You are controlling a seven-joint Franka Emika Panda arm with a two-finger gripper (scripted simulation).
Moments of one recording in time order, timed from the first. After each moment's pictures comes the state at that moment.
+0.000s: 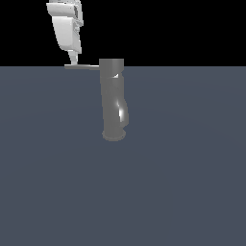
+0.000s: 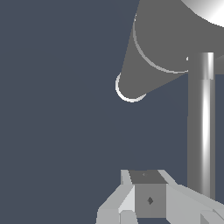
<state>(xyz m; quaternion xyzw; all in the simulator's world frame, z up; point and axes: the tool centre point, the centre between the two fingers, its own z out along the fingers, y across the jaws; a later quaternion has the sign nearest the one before) 0.079 0.169 0.291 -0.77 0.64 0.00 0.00</state>
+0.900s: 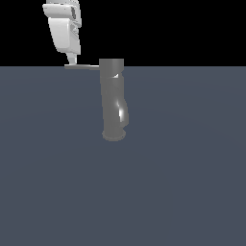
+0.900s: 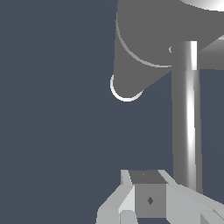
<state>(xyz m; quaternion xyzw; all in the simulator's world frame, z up) 0.065 0.169 0.285 -0.76 0.65 0.00 0.00</state>
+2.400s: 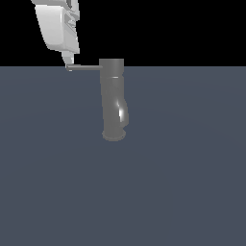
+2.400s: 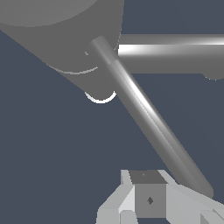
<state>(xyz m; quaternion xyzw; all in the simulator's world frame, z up) -0.011 0.152 0.285 -0.76 0.65 0.00 0.00</state>
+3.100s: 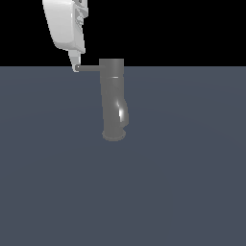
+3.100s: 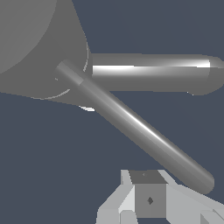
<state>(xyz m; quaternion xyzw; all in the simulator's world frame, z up) -0.038 0.124 0.285 -0.76 0.65 0.00 0.00</state>
